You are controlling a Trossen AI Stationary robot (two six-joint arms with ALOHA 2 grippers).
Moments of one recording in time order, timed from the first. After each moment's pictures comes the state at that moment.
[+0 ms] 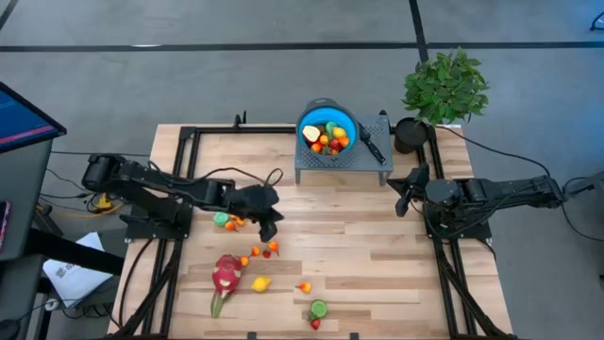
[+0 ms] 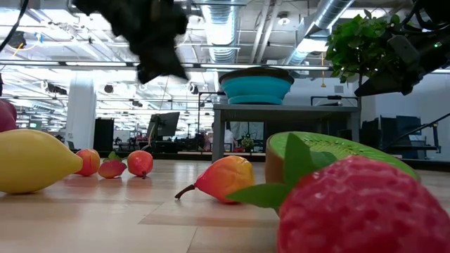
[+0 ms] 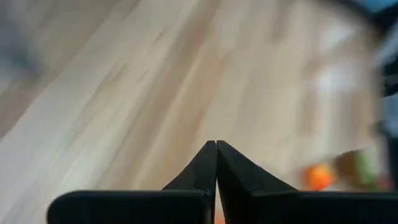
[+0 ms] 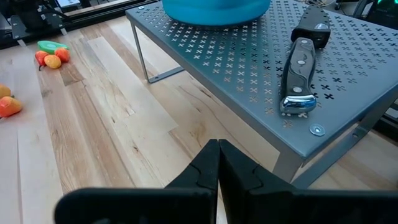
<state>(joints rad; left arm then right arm) -0.10 1.36 0.85 -0.26 -0.12 -0.54 0.11 0.33 0.31 -0.52 0.63 0.39</state>
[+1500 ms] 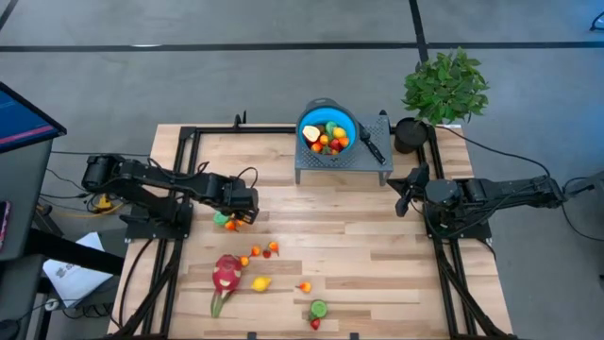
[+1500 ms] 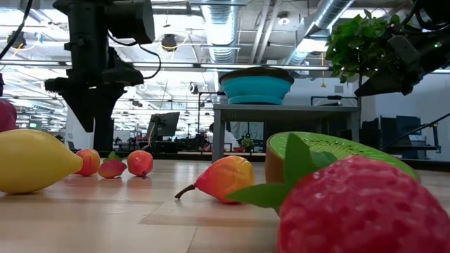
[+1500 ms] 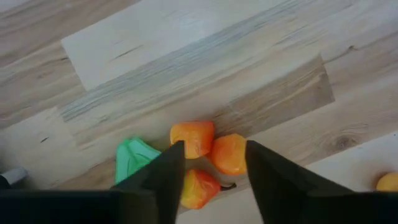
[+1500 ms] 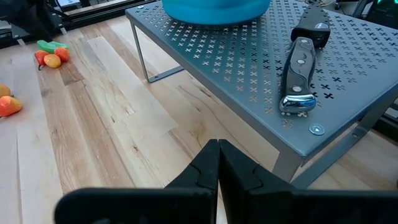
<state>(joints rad) -0.02 1.36 0.82 -0.93 -0.20 -1.16 0.11 0.33 0.31 -0.52 0.63 0.39</state>
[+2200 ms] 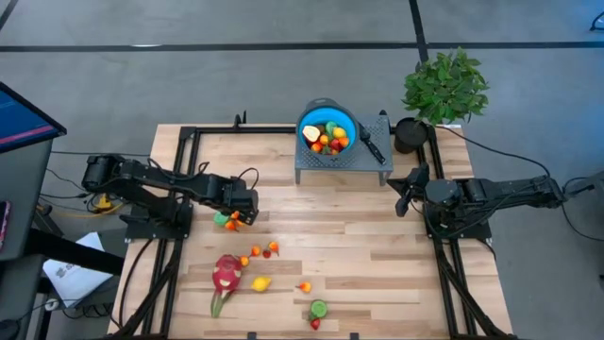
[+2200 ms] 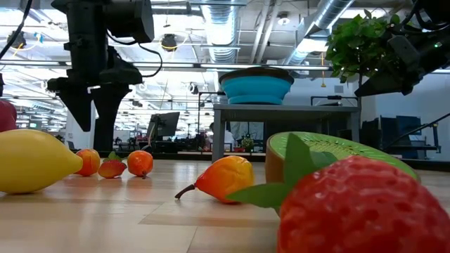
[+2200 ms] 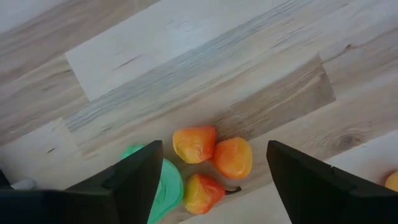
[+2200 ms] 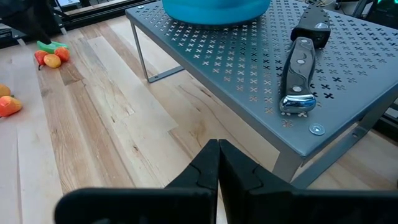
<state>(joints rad) -0.03 1.36 0.82 -0.93 -0.23 -1.12 0.11 0.33 0.31 -0.52 0.63 0.39</state>
